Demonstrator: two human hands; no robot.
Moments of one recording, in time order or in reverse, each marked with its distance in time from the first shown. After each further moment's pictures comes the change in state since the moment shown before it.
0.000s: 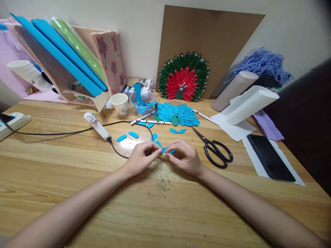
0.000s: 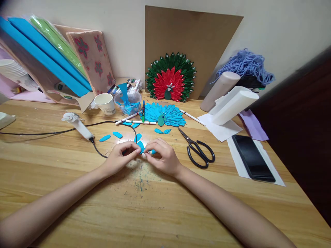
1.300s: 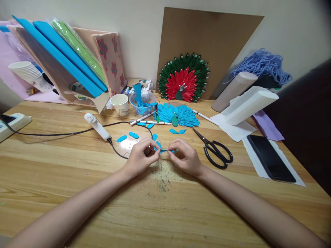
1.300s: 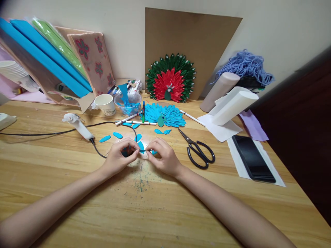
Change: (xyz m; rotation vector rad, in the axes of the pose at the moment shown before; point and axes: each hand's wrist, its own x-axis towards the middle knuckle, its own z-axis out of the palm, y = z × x) left_hand -0.001 -0.005 -0.001 0.206 0.144 0.144; right_hand -0.002 0.003 0.001 -0.035 0.001 0.004
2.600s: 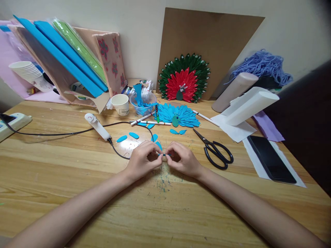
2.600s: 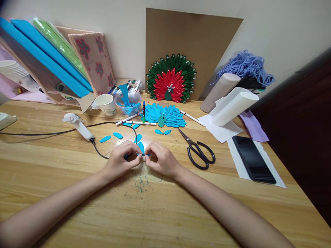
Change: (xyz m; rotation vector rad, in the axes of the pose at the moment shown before) left_hand -0.005 0.005 0.003 0.131 -0.018 0.136; right_hand -0.001 -0.003 0.003 -0.046 -0.162 0.077
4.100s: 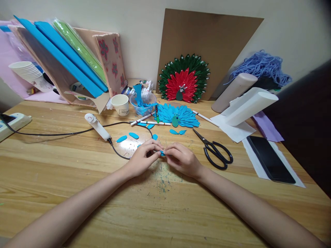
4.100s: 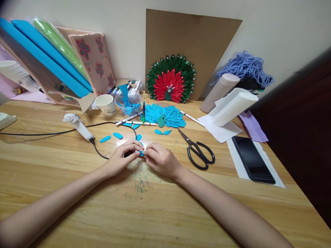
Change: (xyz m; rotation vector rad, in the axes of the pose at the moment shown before) left_hand 0.007 -0.005 -0.004 -0.330 -0.154 -0.153; right_hand -0.003 0.007 0.000 -0.123 0.037 -0.205
